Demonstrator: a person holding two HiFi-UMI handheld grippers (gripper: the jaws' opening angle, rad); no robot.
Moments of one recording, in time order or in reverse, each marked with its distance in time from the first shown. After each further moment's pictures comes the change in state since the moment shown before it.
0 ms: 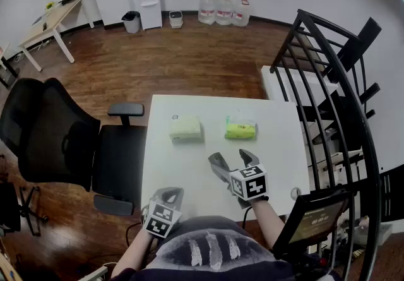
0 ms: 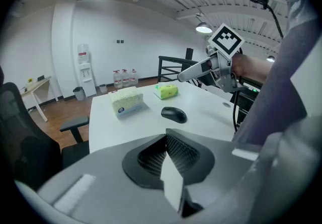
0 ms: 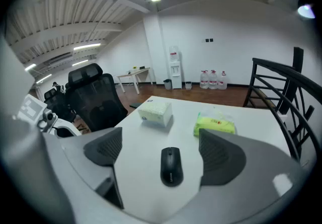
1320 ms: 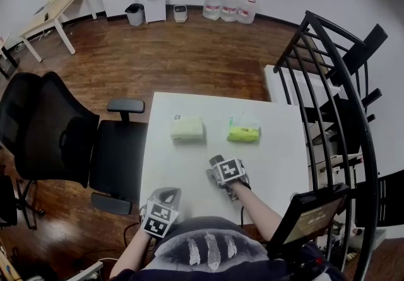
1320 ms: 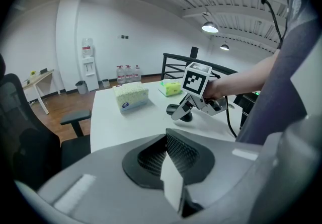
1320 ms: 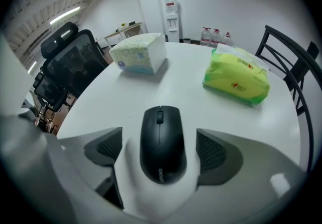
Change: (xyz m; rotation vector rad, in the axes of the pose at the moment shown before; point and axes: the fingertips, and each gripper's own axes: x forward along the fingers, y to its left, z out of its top) left arm 0.010 0.024 -0.011 -0.049 0.028 0.006; right arm 0.116 -0.025 -0.122 0.023 0.518 -0.066
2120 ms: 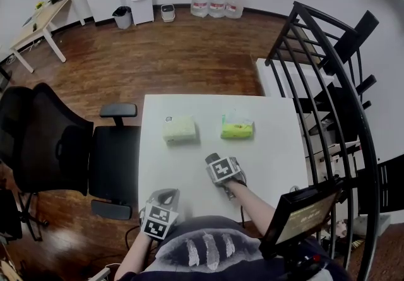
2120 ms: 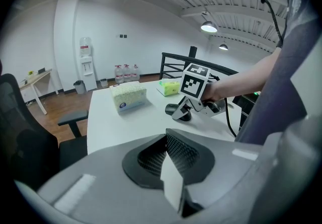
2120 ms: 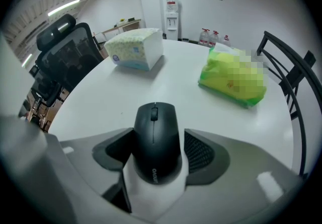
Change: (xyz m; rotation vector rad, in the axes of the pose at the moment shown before) left arm 0.008 -0.007 0.005 0.003 0.007 -0.015; right arm 0.004 -0.011 0.008 -0.069 -0.029 -0.043
